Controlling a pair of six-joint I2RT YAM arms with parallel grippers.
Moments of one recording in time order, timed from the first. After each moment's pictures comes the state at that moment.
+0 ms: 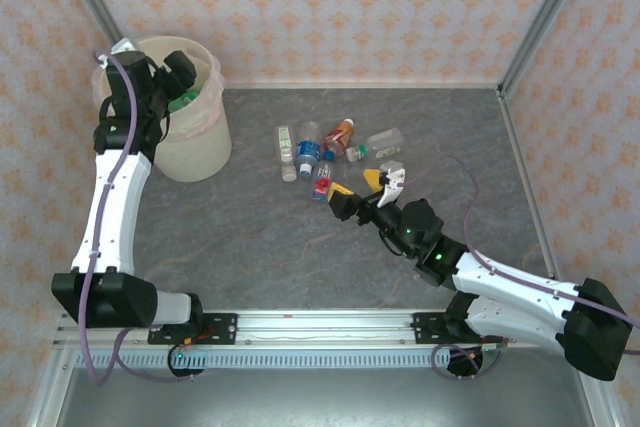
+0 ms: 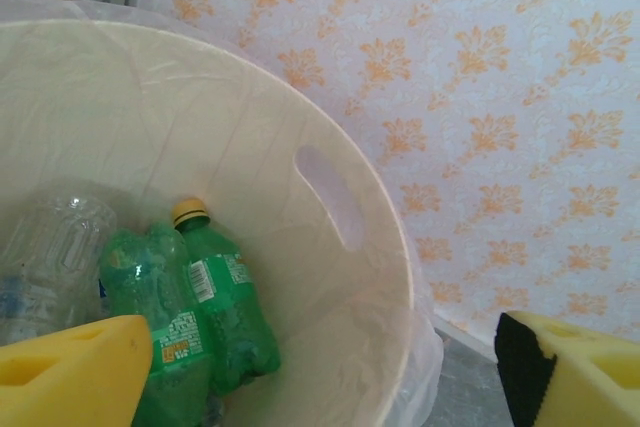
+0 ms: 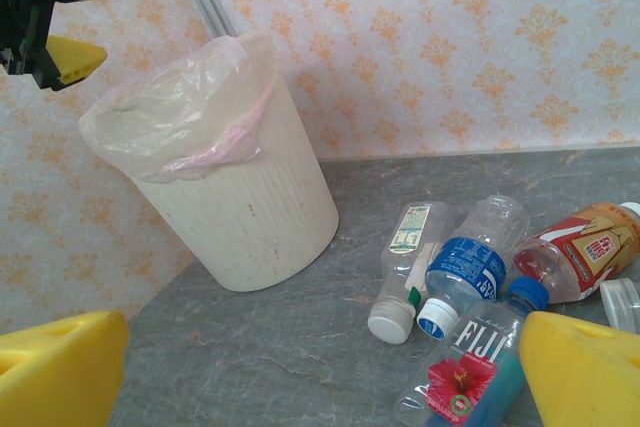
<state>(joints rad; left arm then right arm) 0.09 1.35 1.50 -0.48 -0.10 -0.57 0.89 0.95 0.46 0.48 0.22 0.40</state>
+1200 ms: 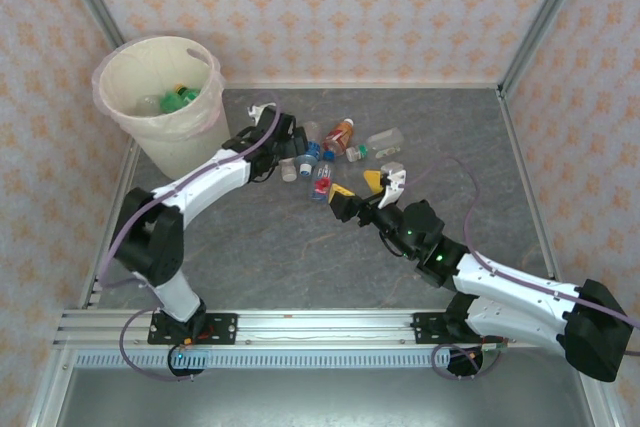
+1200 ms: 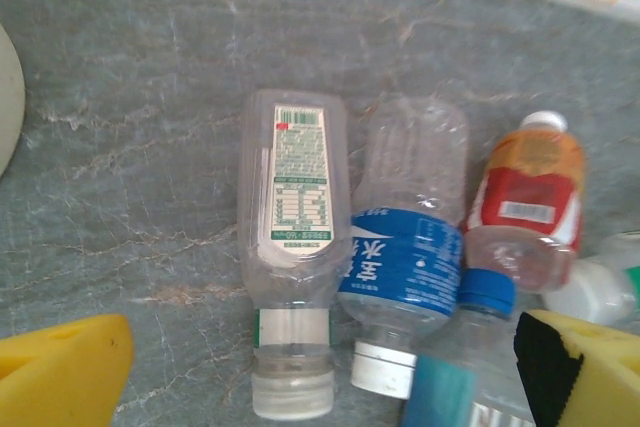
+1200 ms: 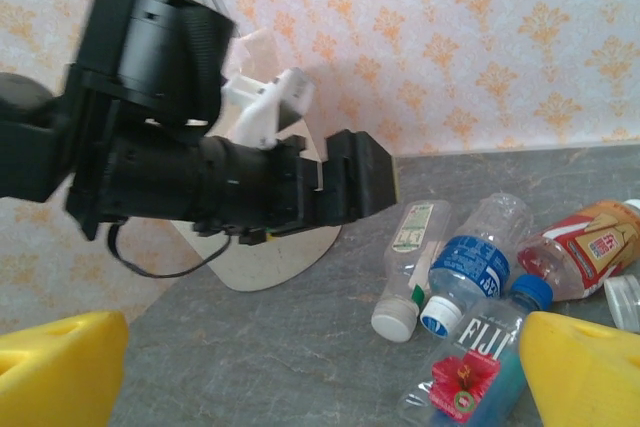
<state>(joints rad) -0.45 1.71 1.28 -0.39 -0.31 -0.62 0.89 0.94 0.44 0.48 0.21 0.42</state>
